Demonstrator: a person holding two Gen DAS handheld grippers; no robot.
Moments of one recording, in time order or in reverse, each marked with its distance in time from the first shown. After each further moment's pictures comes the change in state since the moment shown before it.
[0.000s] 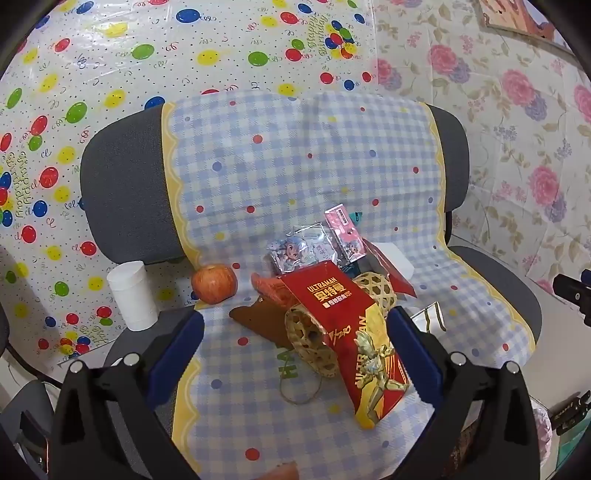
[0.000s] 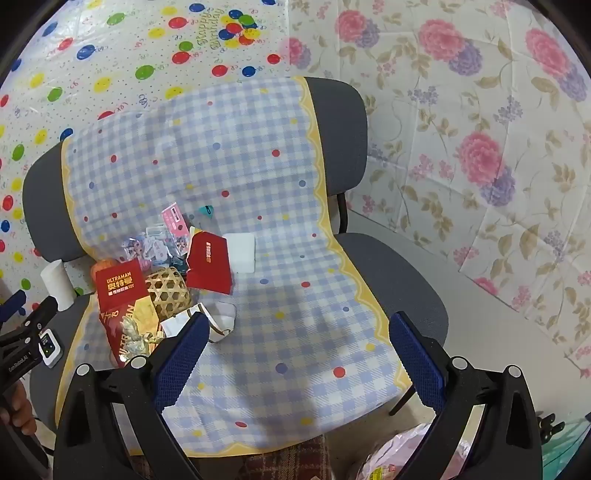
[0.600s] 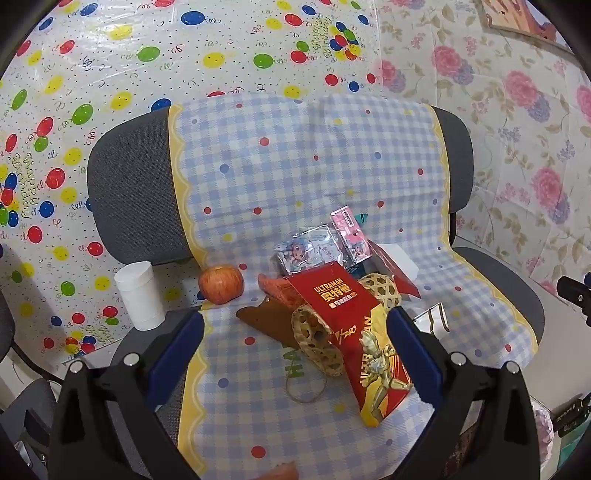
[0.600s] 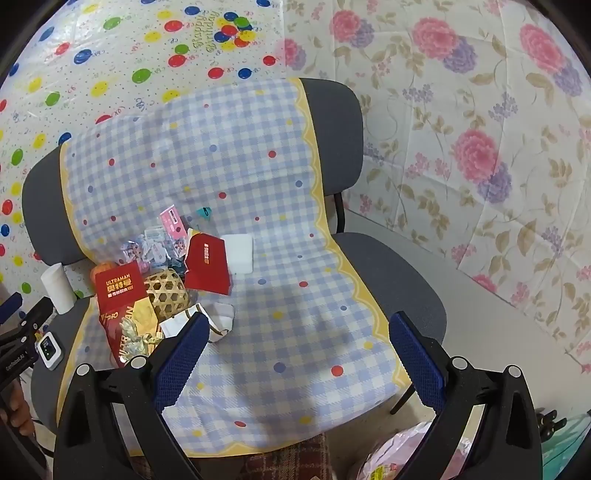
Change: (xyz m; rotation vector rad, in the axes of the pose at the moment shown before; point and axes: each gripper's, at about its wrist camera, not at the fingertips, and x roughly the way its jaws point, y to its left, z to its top) left arm 0.004 0.016 0.009 0.004 -0.003 0.003; right arm -0.002 -0.002 -0.001 0.006 -0.013 -0.014
